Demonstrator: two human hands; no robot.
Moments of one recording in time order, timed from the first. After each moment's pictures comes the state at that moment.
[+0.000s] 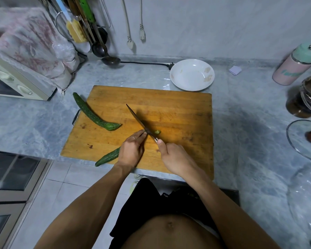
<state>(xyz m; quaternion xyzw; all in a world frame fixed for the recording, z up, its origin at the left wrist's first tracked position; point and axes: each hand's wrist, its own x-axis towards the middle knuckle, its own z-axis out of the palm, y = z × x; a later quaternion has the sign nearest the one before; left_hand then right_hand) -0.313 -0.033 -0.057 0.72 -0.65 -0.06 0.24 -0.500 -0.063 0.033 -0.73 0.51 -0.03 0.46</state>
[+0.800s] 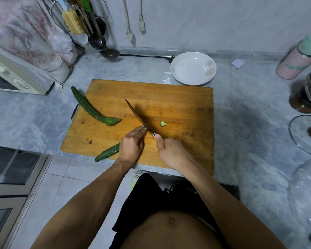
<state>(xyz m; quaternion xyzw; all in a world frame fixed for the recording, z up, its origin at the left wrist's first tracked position) -0.317 -0.030 -0.061 0.73 -0.61 -0.08 0.28 -0.491 -0.063 0.030 -0.73 0.50 -0.02 0.46</state>
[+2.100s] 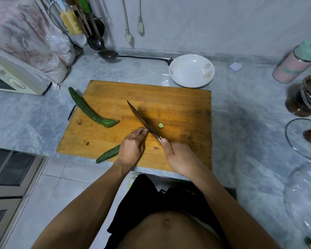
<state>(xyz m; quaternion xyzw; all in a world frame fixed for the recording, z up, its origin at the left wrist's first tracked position) -0.320 -0.037 -0.064 0.73 -0.64 -0.07 0.23 -0.522 -0.064 0.043 -0.74 0.48 -0.03 0.47</state>
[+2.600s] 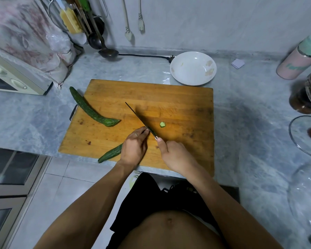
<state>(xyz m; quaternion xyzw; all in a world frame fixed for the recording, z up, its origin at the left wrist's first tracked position) -0.324 -0.036 -0.063 0.72 -0.65 -0.06 0.24 -0.499 -0.065 0.028 -0.72 0.52 -0.01 0.46</state>
